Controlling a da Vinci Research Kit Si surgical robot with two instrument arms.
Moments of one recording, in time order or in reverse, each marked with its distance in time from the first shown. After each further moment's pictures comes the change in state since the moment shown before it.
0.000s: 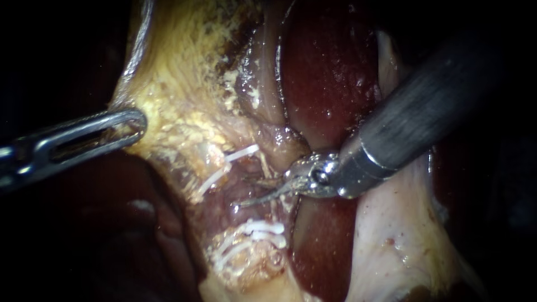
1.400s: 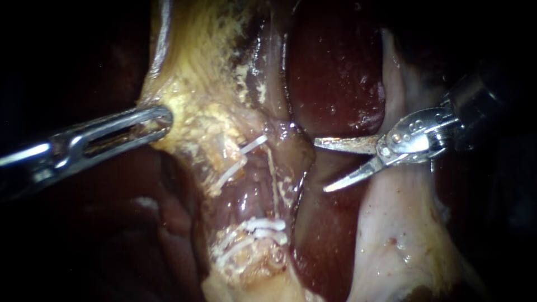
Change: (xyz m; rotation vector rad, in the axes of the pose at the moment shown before) right arm 0.001 -0.002 -0.015 -0.187 0.195 -0.623; left arm 0.004 0.004 0.010 0.021 0.005 0.022
